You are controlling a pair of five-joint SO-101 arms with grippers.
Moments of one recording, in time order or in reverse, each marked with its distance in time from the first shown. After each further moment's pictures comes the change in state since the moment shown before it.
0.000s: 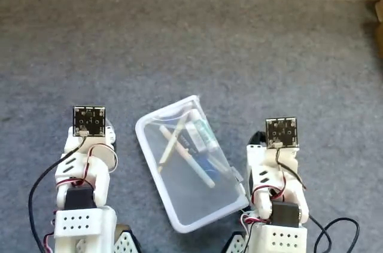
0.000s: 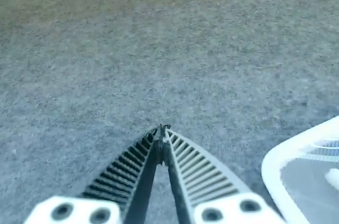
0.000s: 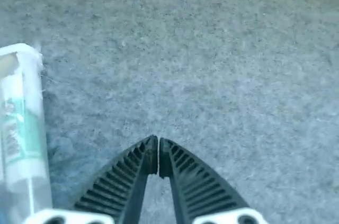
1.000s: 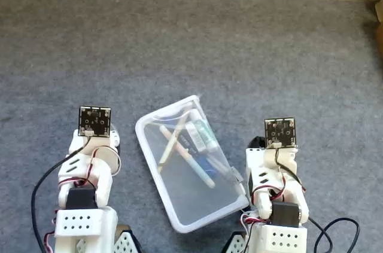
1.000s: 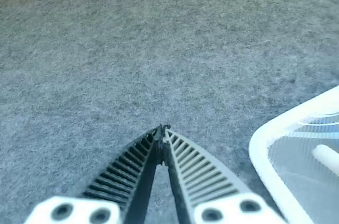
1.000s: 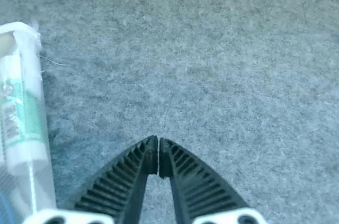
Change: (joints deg) left arm 2.1 0.0 0.0 4.1 0.0; right arm 0.0 0.0 0.0 2.8 0.0
